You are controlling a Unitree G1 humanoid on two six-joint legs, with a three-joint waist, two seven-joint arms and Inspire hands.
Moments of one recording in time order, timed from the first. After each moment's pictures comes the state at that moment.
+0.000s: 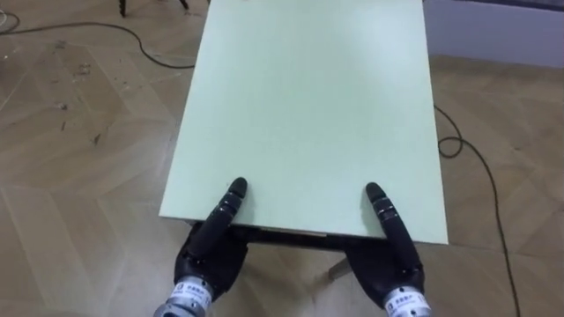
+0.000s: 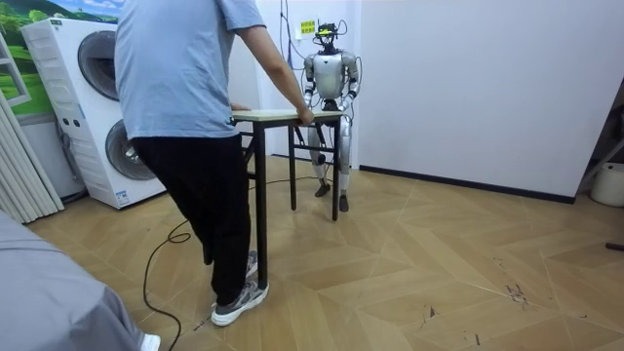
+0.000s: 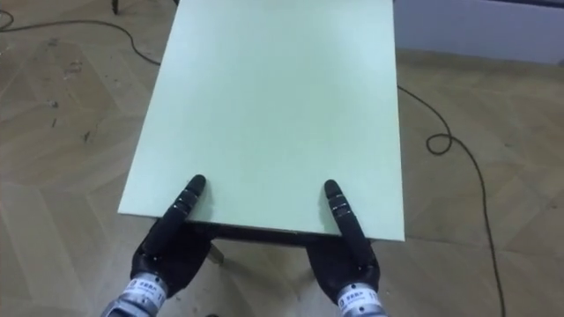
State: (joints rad) left arm 0.28 0.15 -0.27 0.07 -1.07 -0.01 -0.04; right arm 0.32 -0.19 0.32 0.09 1.47 -0.12 0.12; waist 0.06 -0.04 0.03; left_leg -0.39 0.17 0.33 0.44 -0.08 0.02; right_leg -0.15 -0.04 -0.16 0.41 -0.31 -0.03
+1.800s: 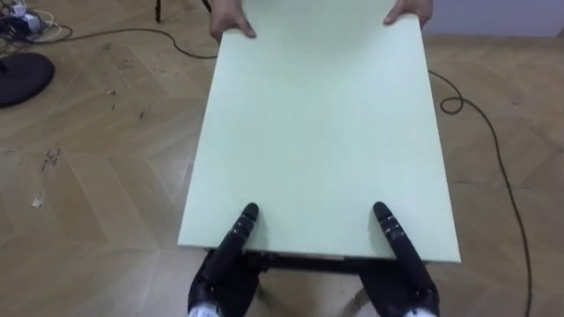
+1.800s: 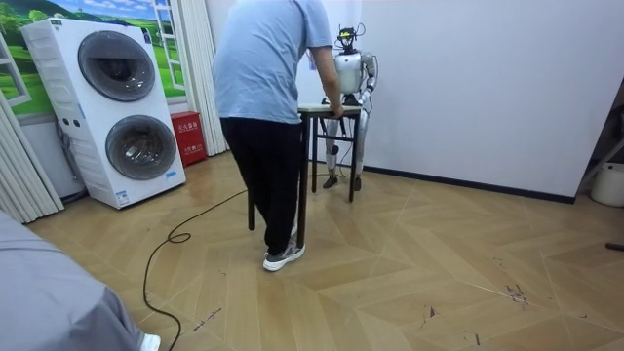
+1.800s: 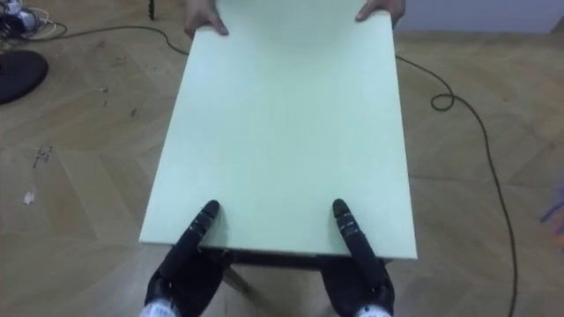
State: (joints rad) left arm 0.33 0.15 -0.34 0.13 -1.06 -0.01 0.01; right arm 0.40 -0.23 0.31 0.09 1.42 -0.13 0.10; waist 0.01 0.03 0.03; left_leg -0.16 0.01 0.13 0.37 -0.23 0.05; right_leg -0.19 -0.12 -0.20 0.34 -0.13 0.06
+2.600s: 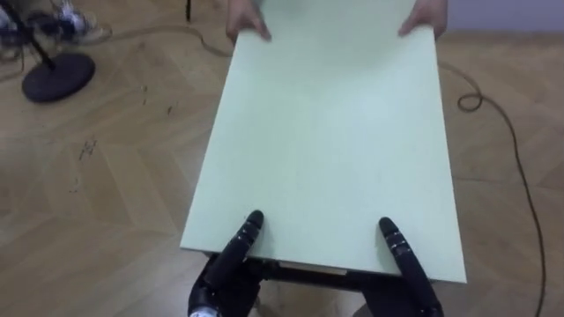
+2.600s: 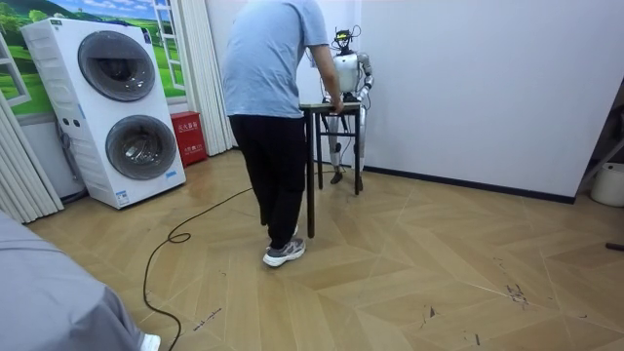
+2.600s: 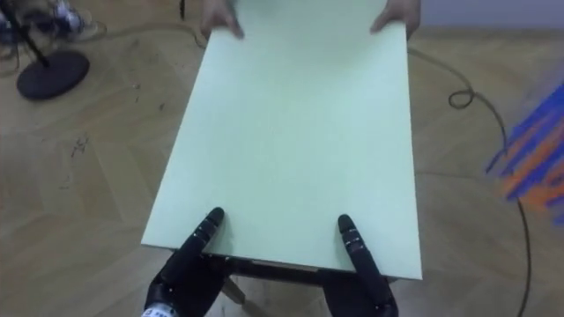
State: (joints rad) left arm 0.34 0.20 -0.38 0.09 -1.07 -0.01 0.03; right arm 0.44 -0.30 0.42 0.05 1.53 -0.23 0.09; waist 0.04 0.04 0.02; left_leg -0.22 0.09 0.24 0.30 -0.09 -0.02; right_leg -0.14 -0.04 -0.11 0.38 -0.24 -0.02
